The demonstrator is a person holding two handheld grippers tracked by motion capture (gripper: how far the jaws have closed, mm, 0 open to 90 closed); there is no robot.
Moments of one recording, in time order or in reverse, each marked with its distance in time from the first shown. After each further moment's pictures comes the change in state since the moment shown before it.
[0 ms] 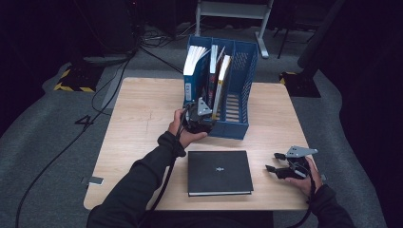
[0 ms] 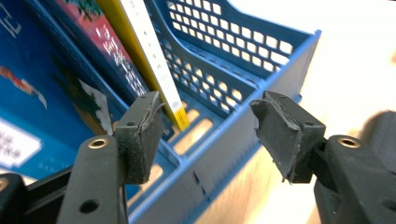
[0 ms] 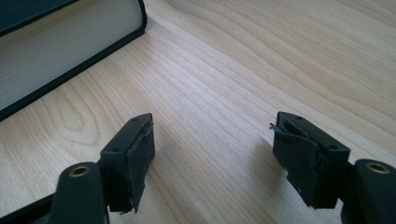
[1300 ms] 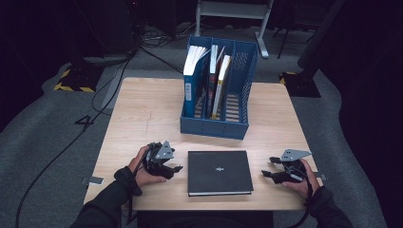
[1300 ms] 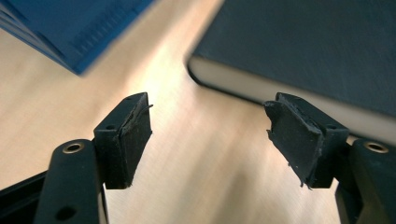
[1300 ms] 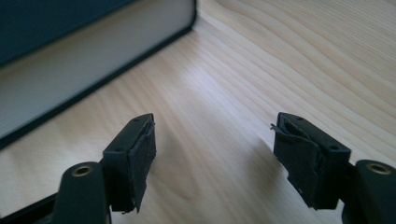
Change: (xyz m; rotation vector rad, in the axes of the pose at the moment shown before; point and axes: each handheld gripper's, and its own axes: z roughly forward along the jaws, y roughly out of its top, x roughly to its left) left arm -0.020 -0.141 -0.074 0.164 -0.227 0.088; right arm 0.024 0.010 0.000 0.045 0.059 -0.057
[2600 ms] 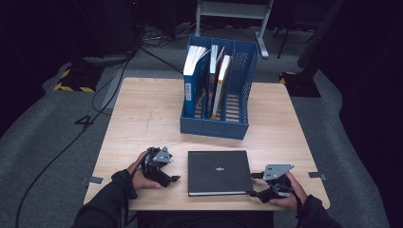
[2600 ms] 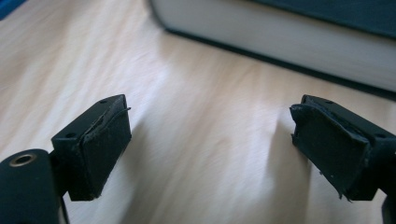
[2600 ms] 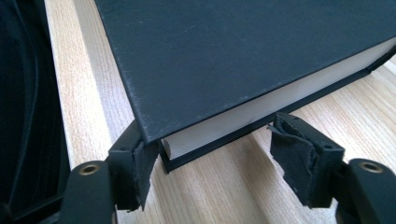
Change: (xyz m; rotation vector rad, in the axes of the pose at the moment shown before) left arm 0.019 -0.026 0.018 0.018 -0.083 -0.067; right arm 0.070 0.017 0.011 0.018 0.208 -0.184
